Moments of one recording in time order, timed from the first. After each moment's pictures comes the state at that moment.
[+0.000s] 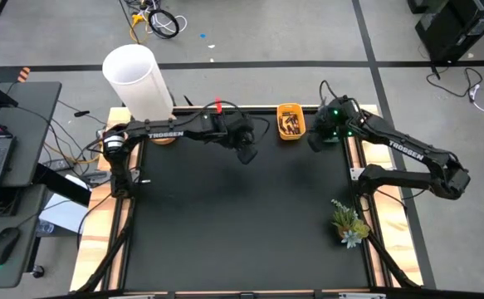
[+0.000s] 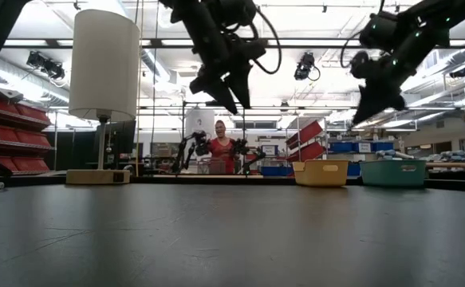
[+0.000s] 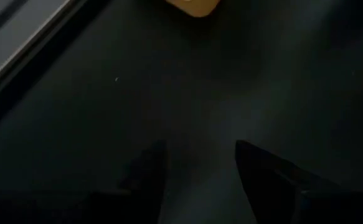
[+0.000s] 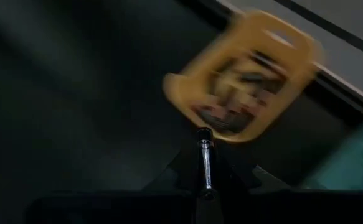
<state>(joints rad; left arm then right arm) 0.25 1.84 1.63 -0.78 -0.15 -0.37 -0.76 0.96 0.72 -0.58 -0.13 0.05</state>
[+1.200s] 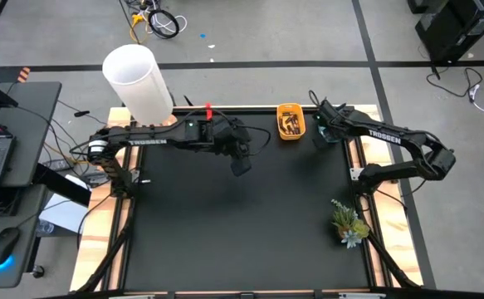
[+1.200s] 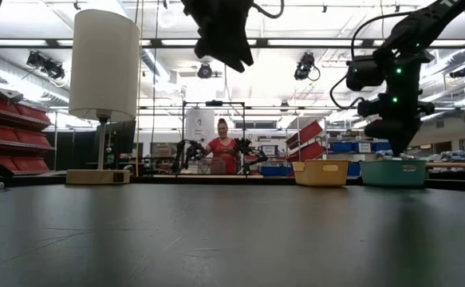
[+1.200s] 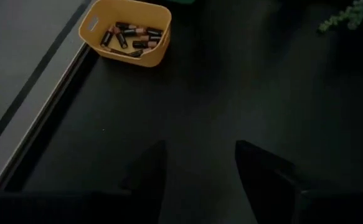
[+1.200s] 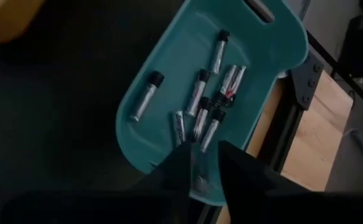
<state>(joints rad) 0.11 1.71 1.63 -0.74 -0.22 -0.16 -0.80 1.24 0.72 -0.81 0.48 0.17</state>
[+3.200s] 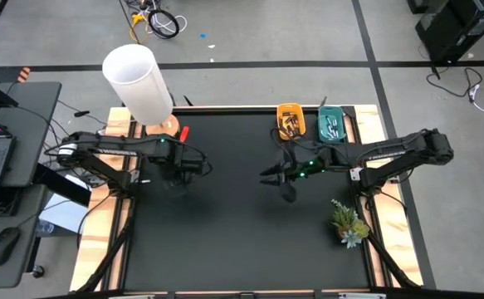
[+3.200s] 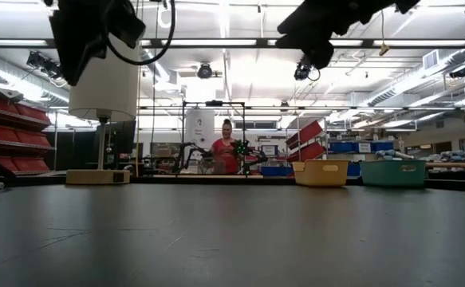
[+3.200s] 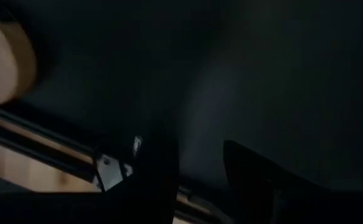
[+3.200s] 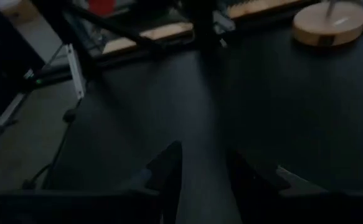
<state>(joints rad) -0.03 1.43 1.32 -1.55 -0.05 -0.48 0.03 1.25 0.88 -0.09 -0.06 0.28</state>
